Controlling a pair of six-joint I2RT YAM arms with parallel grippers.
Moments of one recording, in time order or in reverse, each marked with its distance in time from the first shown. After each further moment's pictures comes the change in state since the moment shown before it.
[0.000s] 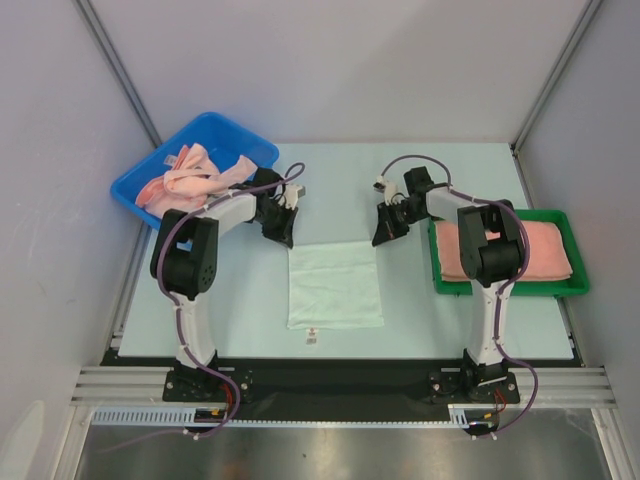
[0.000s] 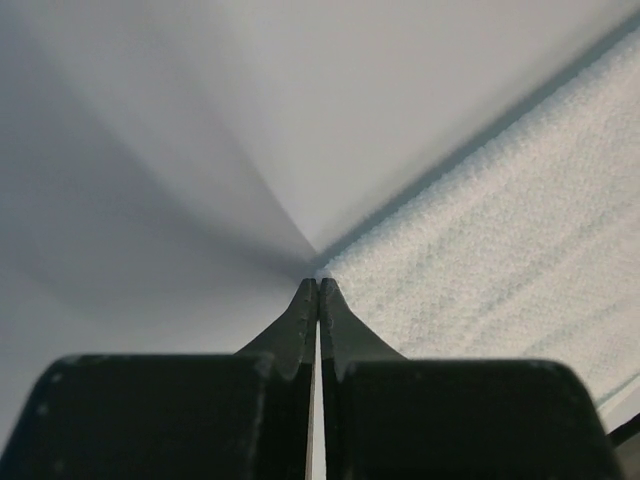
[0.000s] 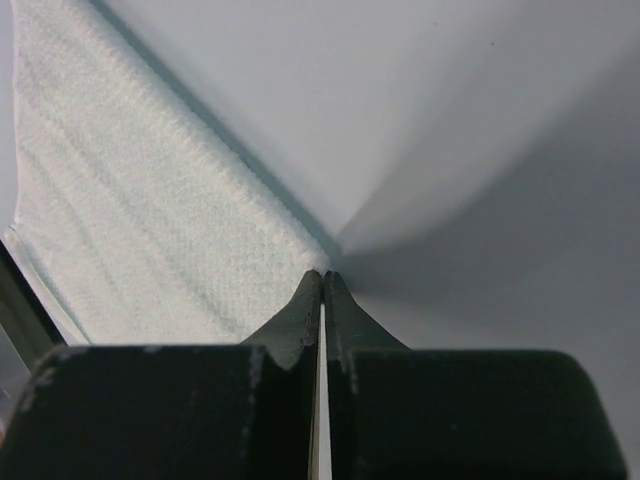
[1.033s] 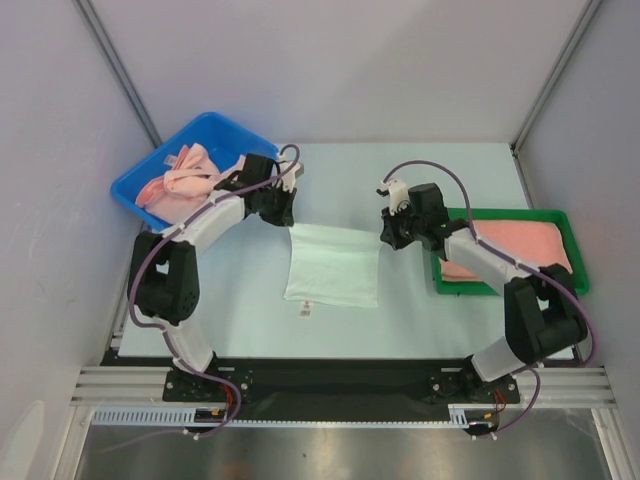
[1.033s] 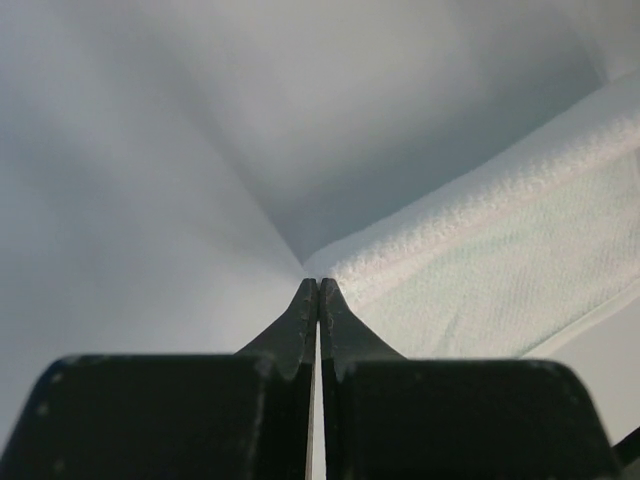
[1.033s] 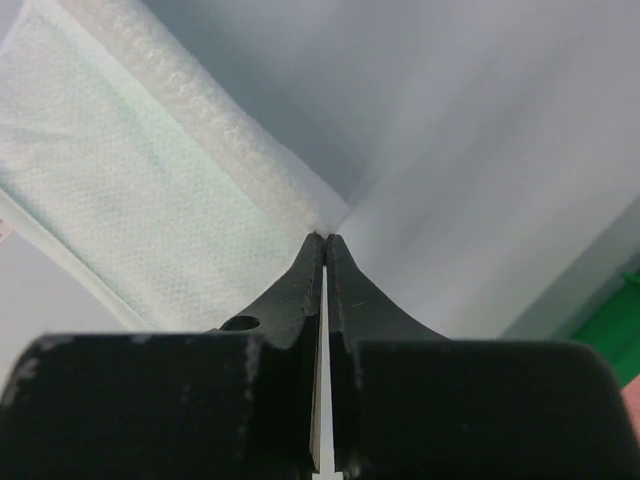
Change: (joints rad) left arm -0.024 -0.211 -0.008 0.068 -0.048 -0.006; right arm 0.154 -0.598 -0.480 0.357 0.429 0.074
